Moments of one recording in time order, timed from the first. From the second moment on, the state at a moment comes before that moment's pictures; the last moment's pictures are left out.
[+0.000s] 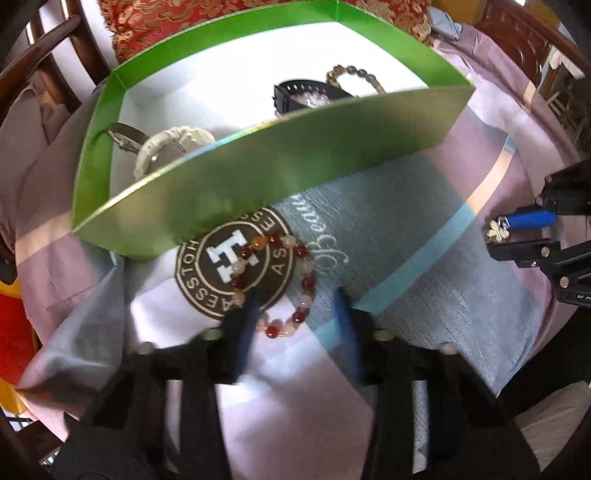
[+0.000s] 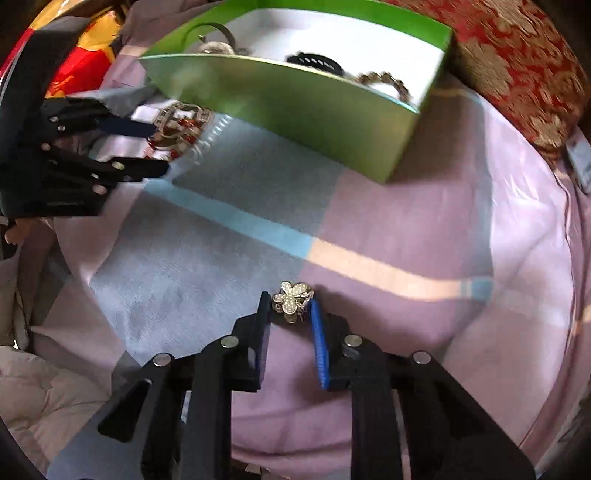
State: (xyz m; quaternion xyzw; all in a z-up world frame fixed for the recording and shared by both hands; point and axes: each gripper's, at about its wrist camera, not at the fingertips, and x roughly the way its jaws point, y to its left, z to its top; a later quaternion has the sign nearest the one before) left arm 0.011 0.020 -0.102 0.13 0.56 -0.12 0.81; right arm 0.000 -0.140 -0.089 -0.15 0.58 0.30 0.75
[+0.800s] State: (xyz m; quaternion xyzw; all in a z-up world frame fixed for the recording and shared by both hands) left arm 0.014 0.037 -0.095 0.11 0.54 -0.09 0.83; right arm 0.033 -0.113 -0.085 -0.11 0.54 0.33 0.76
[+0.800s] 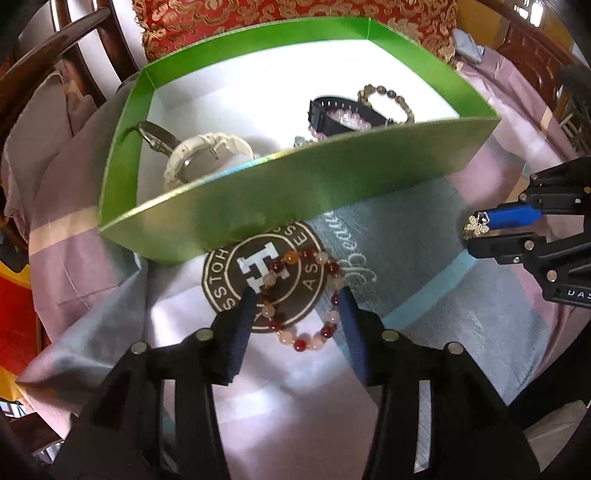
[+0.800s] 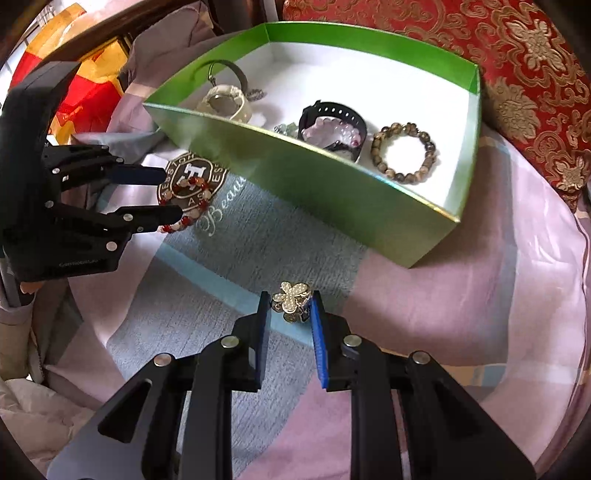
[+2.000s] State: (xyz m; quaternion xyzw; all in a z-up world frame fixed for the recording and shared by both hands) left arm -0.011 0.016 0.029 0.10 0.44 -0.10 0.88; right arm 0.014 -0.127 0.005 -0.09 0.46 0.34 0.81
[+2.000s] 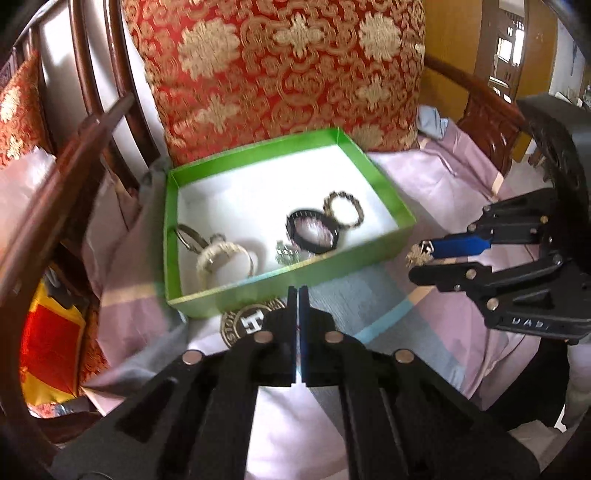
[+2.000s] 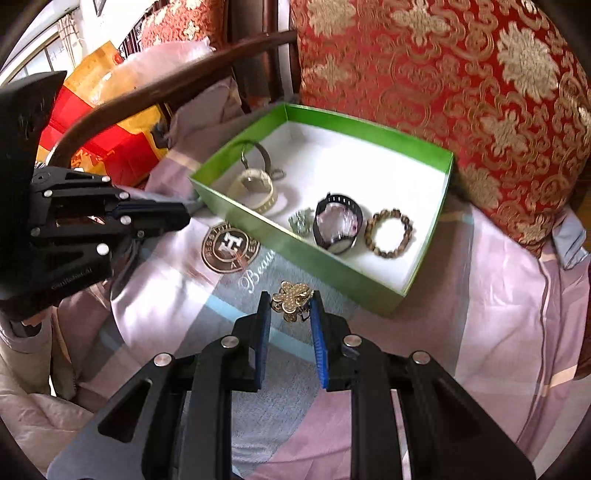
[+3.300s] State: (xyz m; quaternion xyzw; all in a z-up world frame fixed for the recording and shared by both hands) left arm -0.026 0.021 -0.012 0.10 0.48 -0.08 0.87; right arm 0.009 -0.120 -0.004 -0.09 0.48 0.35 0.80
